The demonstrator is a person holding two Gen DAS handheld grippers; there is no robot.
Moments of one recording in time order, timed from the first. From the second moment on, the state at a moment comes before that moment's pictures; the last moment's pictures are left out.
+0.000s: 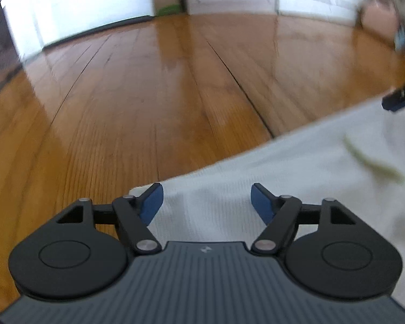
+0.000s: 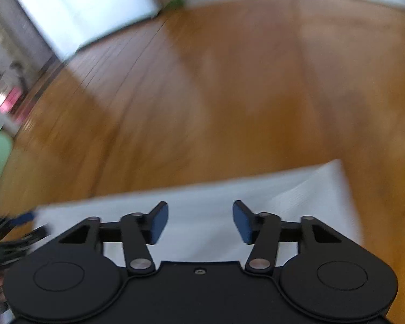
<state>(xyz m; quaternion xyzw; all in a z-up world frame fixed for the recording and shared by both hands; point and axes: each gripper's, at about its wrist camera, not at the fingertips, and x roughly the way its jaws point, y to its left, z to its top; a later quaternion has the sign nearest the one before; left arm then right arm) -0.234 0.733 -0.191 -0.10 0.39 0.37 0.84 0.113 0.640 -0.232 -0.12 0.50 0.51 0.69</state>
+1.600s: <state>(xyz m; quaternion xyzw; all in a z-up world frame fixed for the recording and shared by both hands) -0.373 0.553 -0.155 -0.24 0.40 0.38 0.80 -0.055 0.381 -0.165 -0.22 0.38 0.49 0.76</state>
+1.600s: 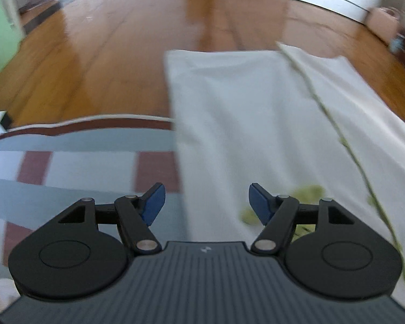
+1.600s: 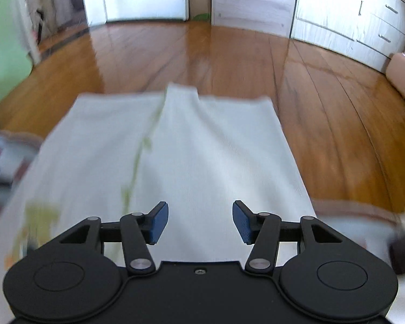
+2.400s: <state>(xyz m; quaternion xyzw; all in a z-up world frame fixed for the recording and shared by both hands) -0.307 0.367 -0.163 -0.14 0.42 0.20 0.88 -0.162 0.182 -0.225 -0.10 0.52 0.49 0.69</state>
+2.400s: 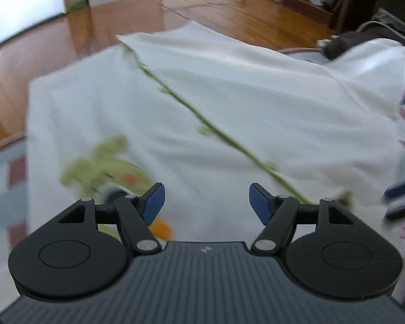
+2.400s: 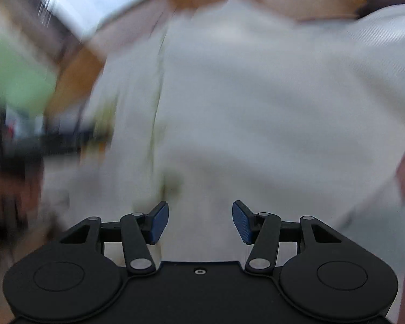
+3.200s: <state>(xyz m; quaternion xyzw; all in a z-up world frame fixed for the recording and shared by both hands) -0.292 0.297 -0.178 -0.12 0.54 0.15 0.82 -0.165 0.145 -0.241 -0.03 0.57 0.46 0.67</state>
